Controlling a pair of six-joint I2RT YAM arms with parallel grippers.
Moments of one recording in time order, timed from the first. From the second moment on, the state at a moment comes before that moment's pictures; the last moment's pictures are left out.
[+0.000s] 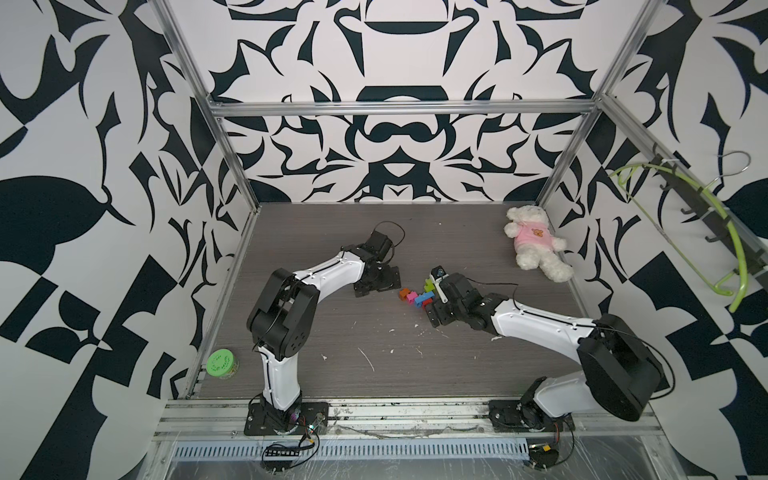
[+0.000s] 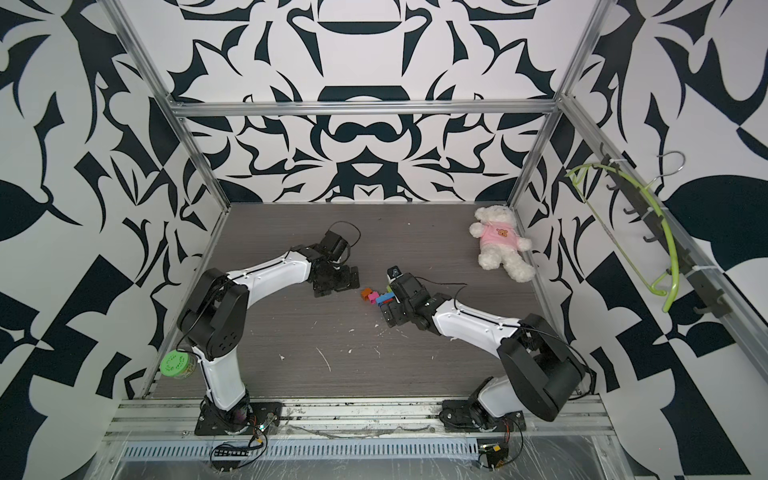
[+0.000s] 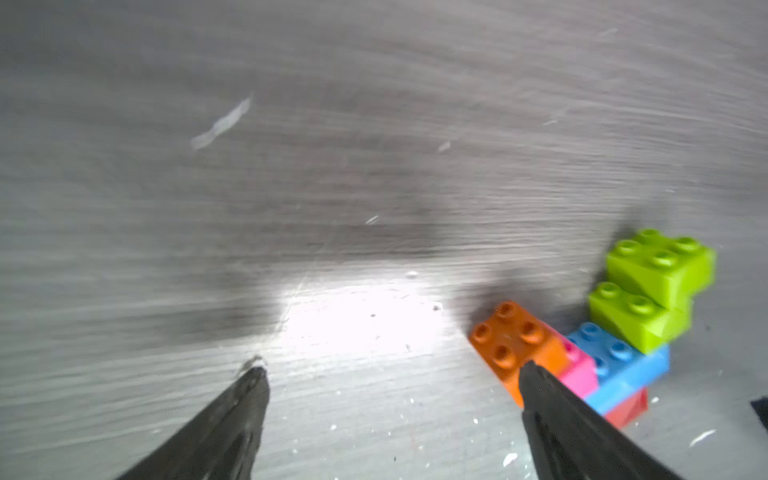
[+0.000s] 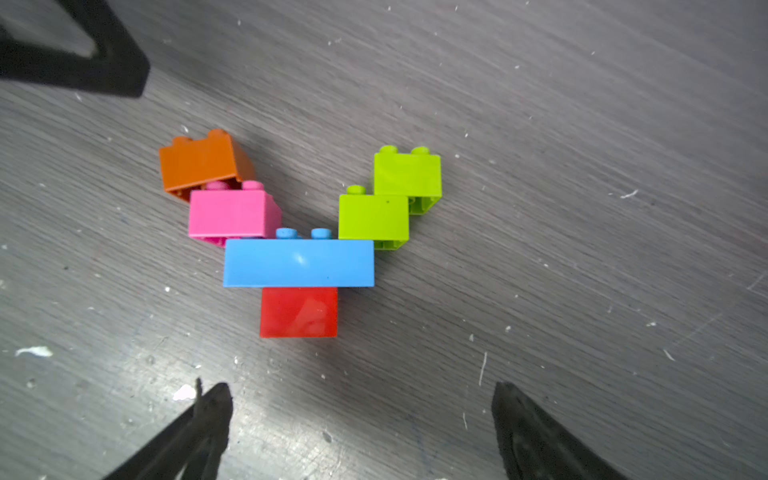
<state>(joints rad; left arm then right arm) -0.63 1.87 1.34 -0.66 0.08 -0.64 0.69 1.42 0.72 -0.25 0.17 0.17</state>
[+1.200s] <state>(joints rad) -0.77 2.02 1.50 -0.71 0.11 0.23 0.69 1.28 0.66 -0.27 0.21 0.21</state>
